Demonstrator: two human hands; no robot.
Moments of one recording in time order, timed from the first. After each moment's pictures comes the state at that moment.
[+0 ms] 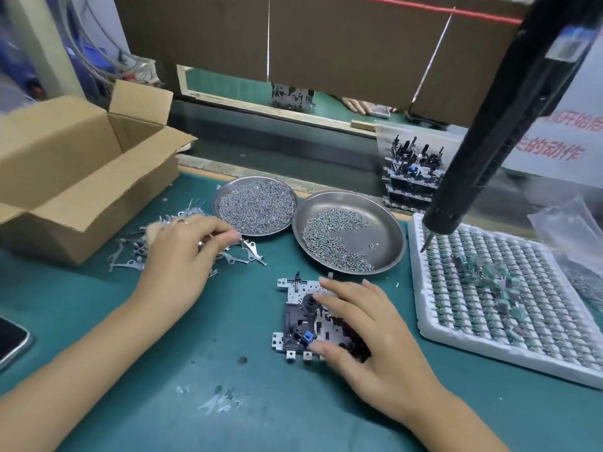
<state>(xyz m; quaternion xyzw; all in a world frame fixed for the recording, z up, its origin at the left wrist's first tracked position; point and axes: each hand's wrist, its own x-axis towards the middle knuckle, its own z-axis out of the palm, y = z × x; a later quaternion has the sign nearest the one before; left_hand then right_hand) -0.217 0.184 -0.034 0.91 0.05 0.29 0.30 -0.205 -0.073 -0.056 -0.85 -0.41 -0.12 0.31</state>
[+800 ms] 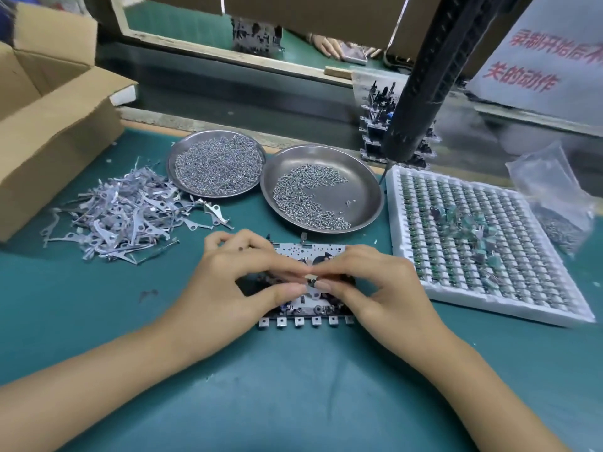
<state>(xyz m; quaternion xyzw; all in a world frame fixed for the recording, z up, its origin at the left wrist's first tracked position) -0.238 0.107 -0.049 0.85 -0.13 0.17 0.47 -0.191 -0.090 -0.046 -0.82 -0.37 -0.04 0.44</state>
